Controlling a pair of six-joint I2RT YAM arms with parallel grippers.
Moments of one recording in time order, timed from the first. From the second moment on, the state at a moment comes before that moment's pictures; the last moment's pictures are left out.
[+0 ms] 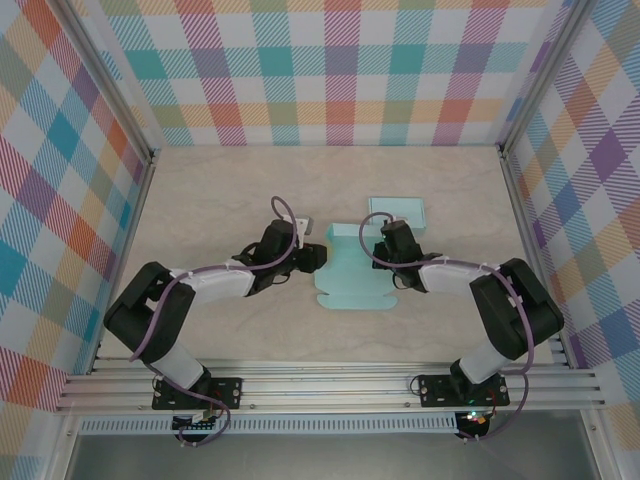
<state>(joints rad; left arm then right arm) -0.64 1.60 0.77 0.21 0.14 -0.43 0.52 1.58 0.69 0.08 0.17 0.46</state>
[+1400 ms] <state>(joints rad) -0.75 1.72 0.82 0.37 -0.20 0.02 0.54 1.58 0.70 0.08 0.12 0.45</state>
